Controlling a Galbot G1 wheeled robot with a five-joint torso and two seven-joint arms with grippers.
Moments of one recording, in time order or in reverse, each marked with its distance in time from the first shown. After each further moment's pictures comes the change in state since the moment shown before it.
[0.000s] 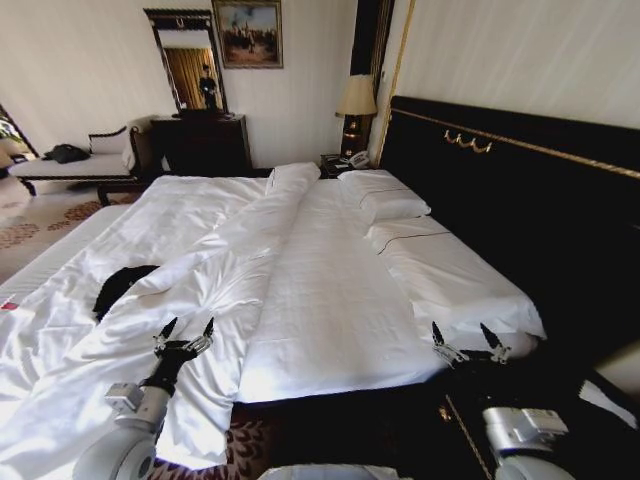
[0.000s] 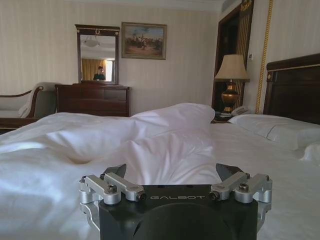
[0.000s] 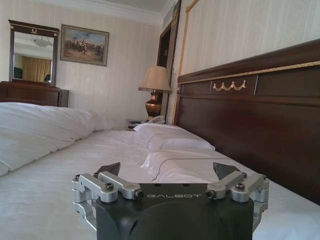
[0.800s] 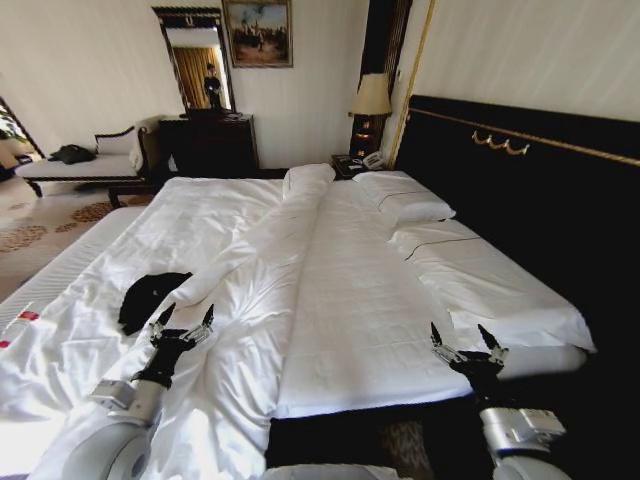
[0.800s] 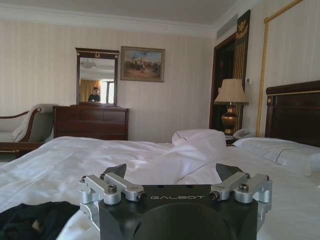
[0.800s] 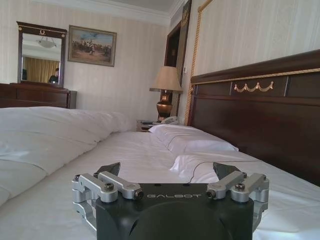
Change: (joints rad) left arm 0.004 0.003 -0.026 -0.066 -0.017 -0.028 0.027; right arm -0.001 0.005 -0.007 -0.001 0.002 -0.001 0.002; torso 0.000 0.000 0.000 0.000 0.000
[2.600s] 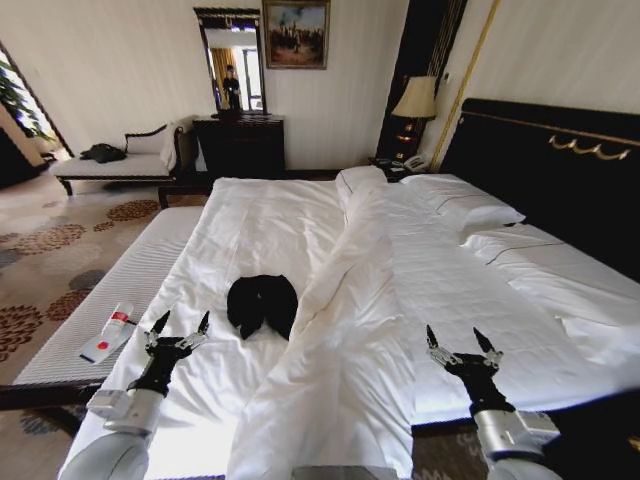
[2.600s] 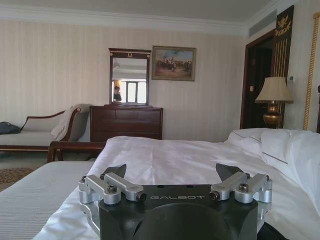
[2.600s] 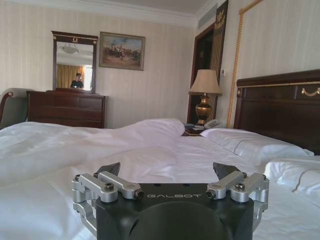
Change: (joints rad) left arm 0.038 -0.019 -0.010 0.008 0.022 -0.037 -0.006; right arm -0.040 0.027 -0.056 0.076 -0.016 -0.026 0.013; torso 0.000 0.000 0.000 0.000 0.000
